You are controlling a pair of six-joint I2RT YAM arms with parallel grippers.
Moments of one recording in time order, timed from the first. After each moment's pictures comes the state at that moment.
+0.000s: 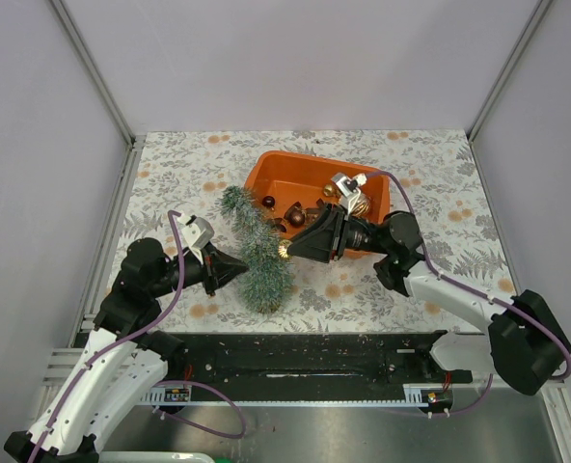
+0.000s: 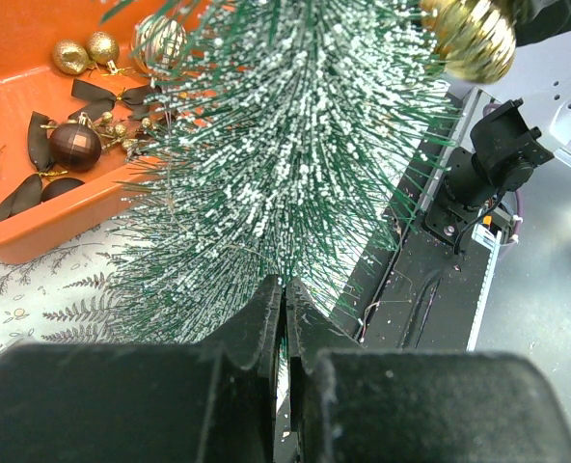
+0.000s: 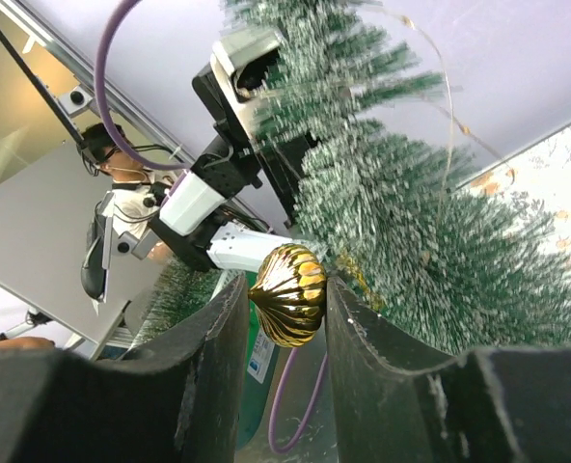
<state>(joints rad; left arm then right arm) -0.41 0.51 0.64 -0.34 0.68 -0.17 0.67 1.24 0.64 1.04 -0.83 1.10</state>
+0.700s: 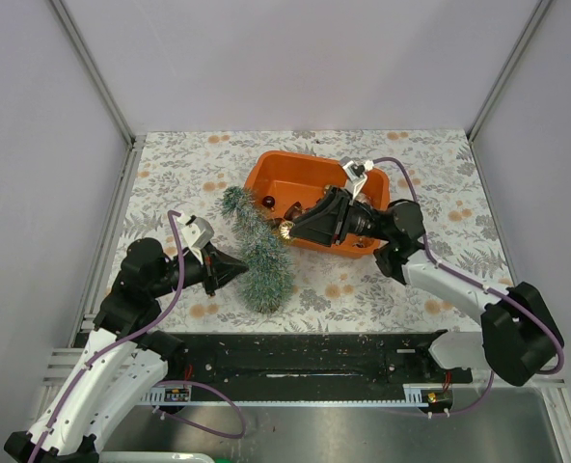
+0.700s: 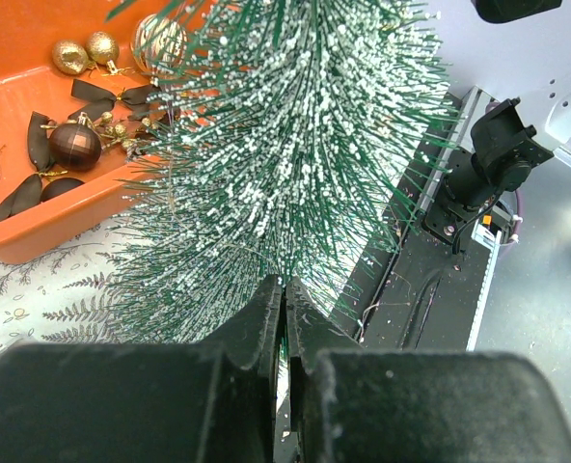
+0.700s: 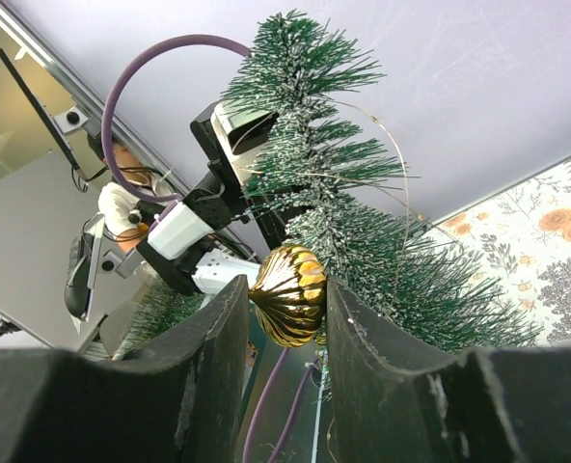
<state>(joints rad) -0.41 0.51 0.64 -0.34 0.68 -0.17 0.60 1.28 0.74 1.05 -0.85 1.08</state>
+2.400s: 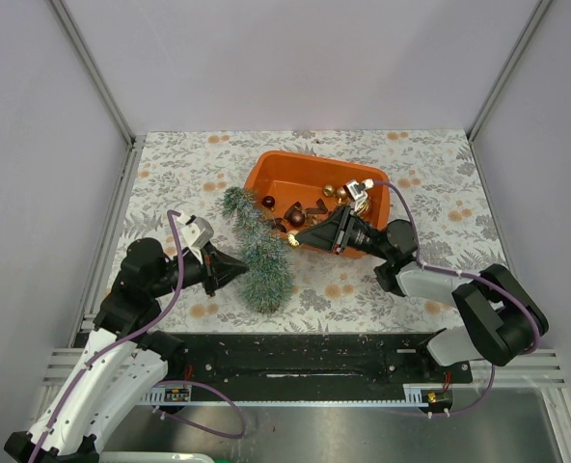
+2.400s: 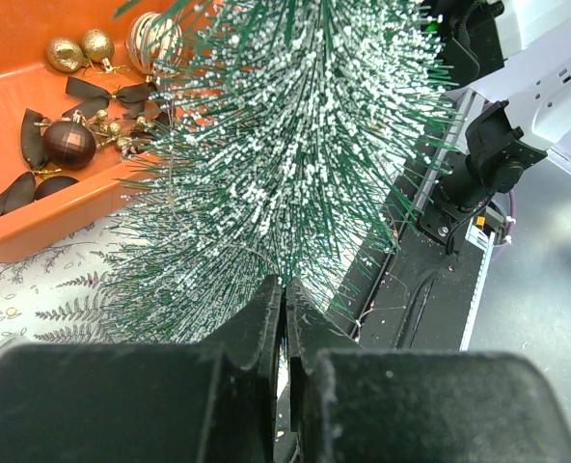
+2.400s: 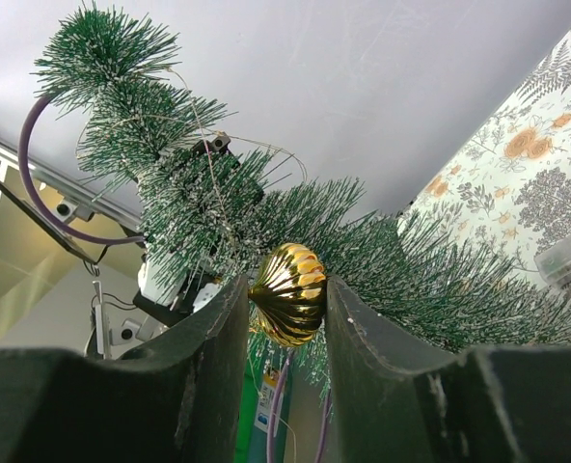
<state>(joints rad) -0.41 0.51 0.64 -0.34 0.69 -0.18 0.56 1.42 0.51 1.29 -0.72 1.29</state>
